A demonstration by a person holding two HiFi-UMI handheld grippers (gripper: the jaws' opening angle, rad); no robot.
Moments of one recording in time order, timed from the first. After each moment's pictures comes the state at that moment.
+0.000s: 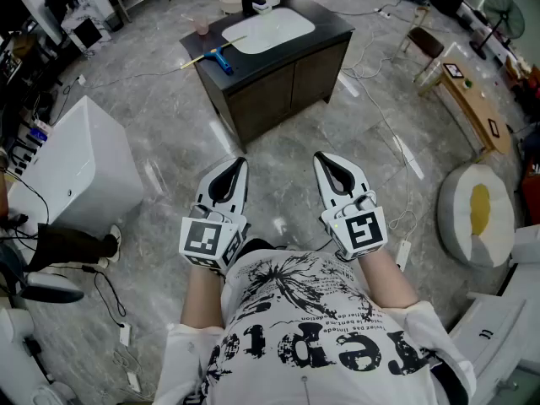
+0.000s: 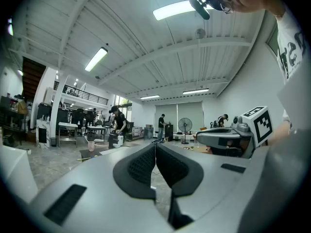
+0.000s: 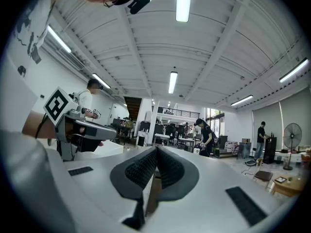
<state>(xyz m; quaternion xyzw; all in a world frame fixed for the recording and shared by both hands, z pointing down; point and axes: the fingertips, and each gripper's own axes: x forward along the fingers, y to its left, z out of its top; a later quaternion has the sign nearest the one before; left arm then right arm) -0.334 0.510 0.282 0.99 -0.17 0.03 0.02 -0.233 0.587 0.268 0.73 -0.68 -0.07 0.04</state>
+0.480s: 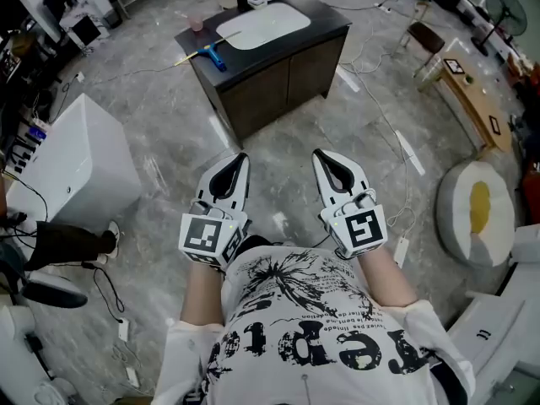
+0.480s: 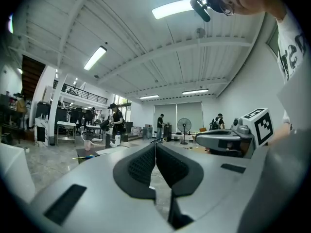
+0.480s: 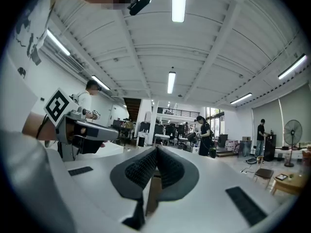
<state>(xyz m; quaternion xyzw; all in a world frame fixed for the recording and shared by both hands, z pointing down) -0.298 0.527 0.278 0.99 -0.16 0.03 0.02 -0.201 0.606 0.279 0.73 -0.68 -0.04 0.06</state>
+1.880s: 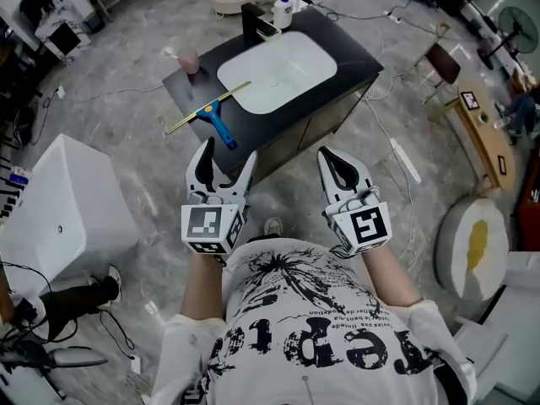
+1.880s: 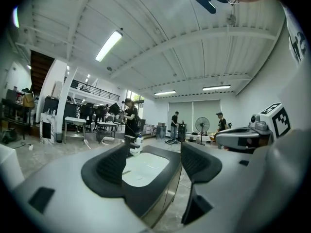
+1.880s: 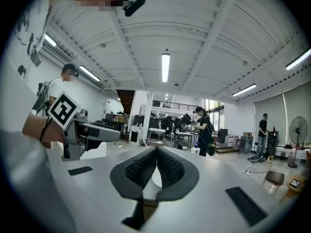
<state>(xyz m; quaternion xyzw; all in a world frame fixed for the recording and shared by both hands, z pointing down) -0.092 0.082 0.304 0.97 -0.22 0.04 0.05 0.014 0.198 0.298 0.74 -0.67 -0.01 0.08</state>
